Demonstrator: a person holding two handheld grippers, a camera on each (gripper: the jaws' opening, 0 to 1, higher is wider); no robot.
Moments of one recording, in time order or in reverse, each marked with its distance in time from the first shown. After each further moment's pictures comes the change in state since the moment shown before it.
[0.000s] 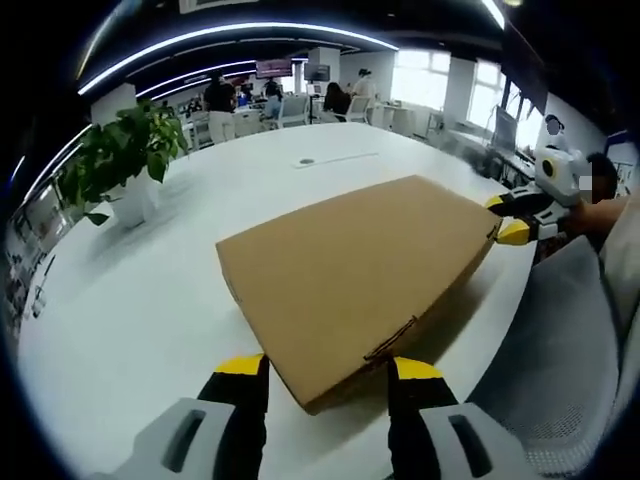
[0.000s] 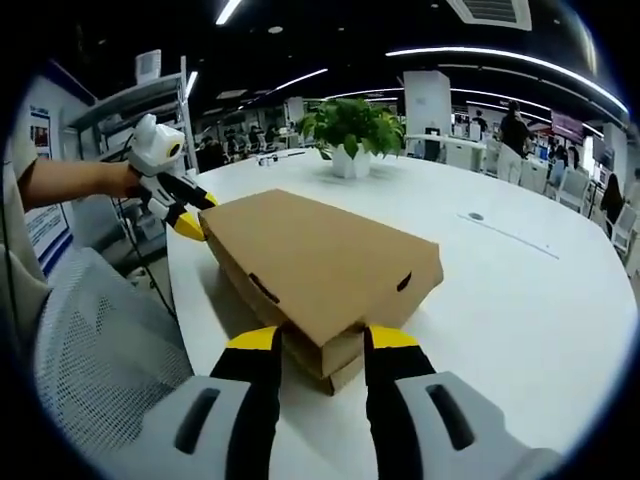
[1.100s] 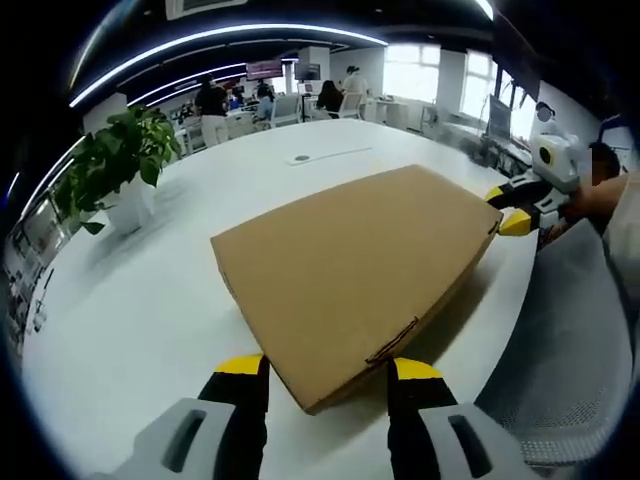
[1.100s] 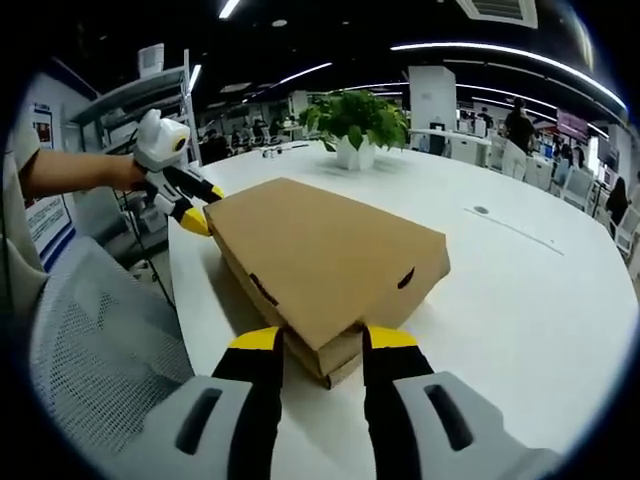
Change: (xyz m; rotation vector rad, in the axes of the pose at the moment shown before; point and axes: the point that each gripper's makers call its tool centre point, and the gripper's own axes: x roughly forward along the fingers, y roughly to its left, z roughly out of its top) left arm 0.014 0.004 -0.009 0.058 0.018 -0.001; right arm 0.008 0.002 -0.014 -0.007 0.032 0.015
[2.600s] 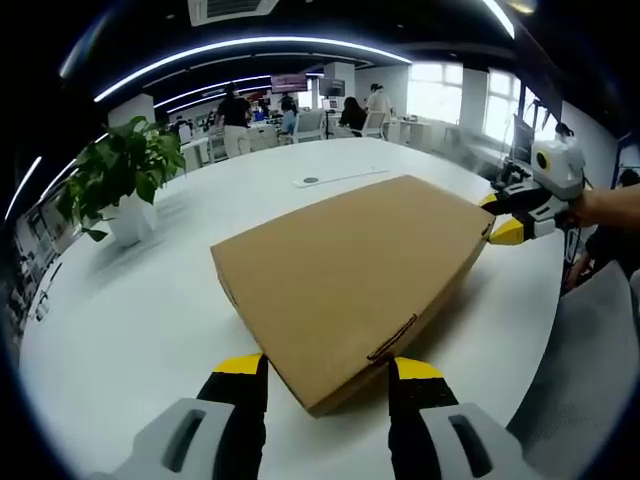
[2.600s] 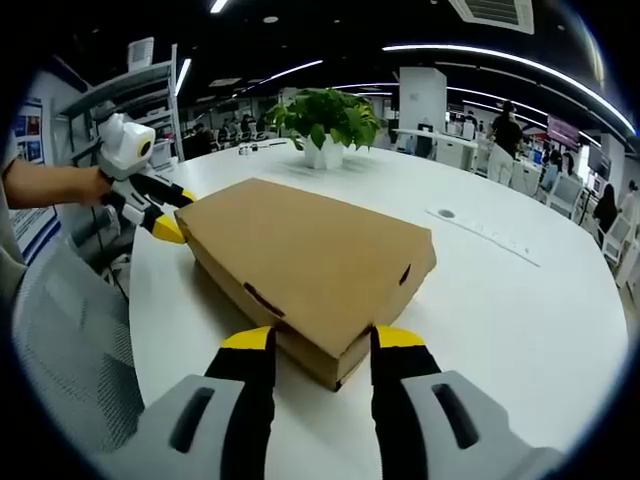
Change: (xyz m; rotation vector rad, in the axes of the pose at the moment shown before) left arm 0.043 -0.021 0.045 -0.061 -0.083 0.082; right arm 0.002 -0.083 0.008 -0.024 0.019 -0.064
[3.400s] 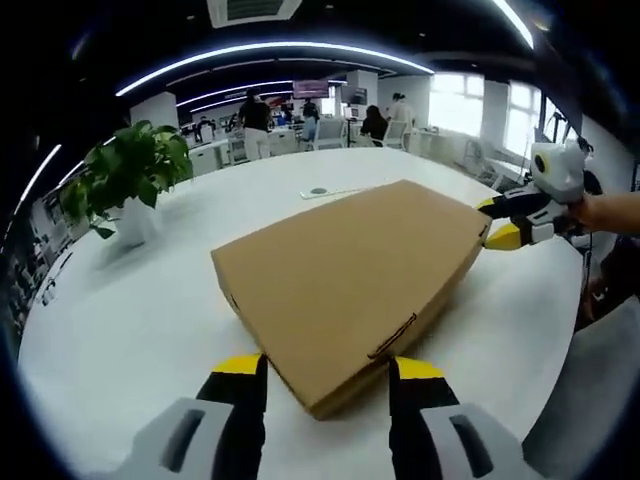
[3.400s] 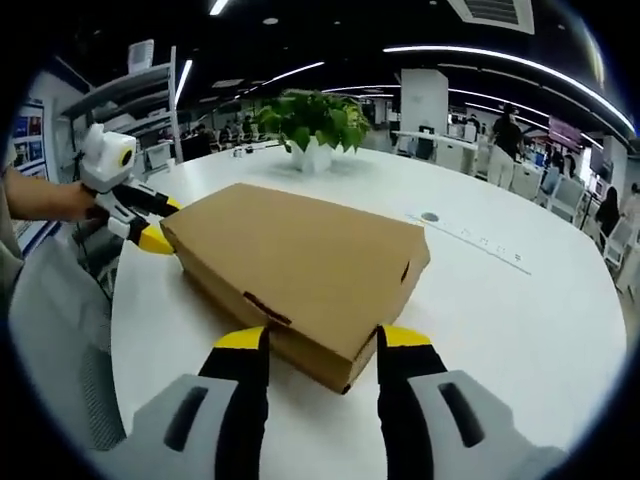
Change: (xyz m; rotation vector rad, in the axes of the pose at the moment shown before) left arm 0.028 -0.016 0.020 -0.069 -0.039 0.083; right arm 0.004 -0.051 0.004 -0.014 -0.007 0.011
